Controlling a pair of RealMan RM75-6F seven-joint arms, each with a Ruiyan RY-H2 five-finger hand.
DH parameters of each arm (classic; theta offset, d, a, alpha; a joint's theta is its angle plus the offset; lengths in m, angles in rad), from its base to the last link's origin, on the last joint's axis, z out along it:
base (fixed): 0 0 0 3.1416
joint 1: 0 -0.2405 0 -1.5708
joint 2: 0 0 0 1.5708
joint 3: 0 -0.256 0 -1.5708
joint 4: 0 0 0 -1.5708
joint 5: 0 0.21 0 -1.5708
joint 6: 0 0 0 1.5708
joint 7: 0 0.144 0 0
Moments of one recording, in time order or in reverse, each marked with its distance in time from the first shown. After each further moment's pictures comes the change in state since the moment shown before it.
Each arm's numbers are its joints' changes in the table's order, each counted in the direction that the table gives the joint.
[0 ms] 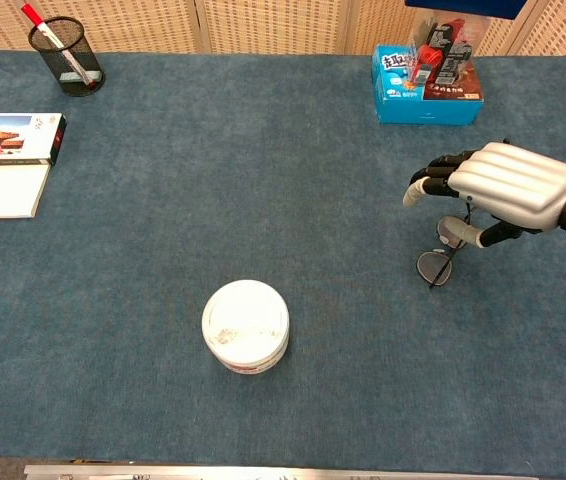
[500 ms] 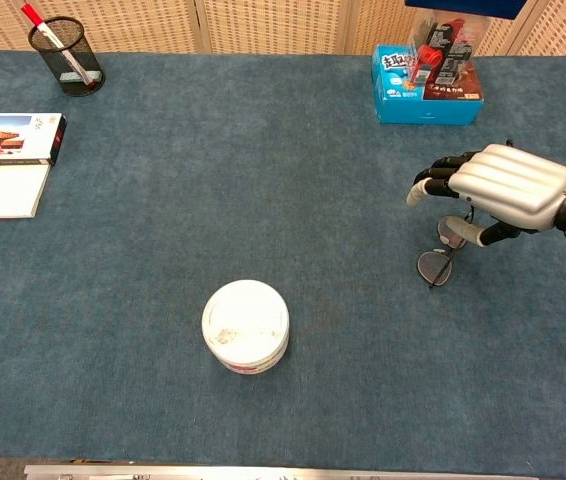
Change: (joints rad) left arm 0.003 0.000 -0.002 0.003 0.001 -0.005 0.005; right arm 0.002 0.038 0.000 -0.058 0.017 -0.003 -0.024
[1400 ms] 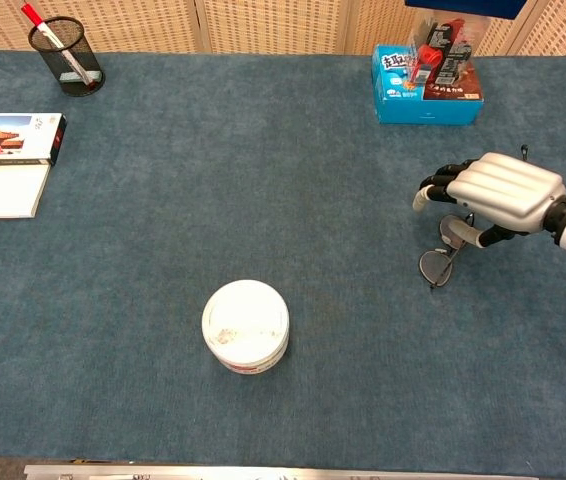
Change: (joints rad) left arm 0.000 0.011 -0.005 -0.018 0.006 -0.003 -0.020; right arm -0.014 0.080 0.003 -0.137 0.034 -0.045 -0.002
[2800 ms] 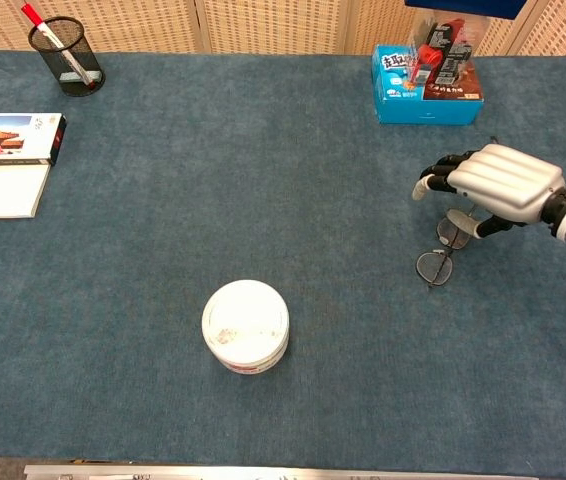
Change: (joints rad) left arm 0.003 0.001 0.001 -0.001 -0.003 -0.007 -0.004; right arm -0.006 0.017 -0.007 -0.037 0.011 0.035 0.035
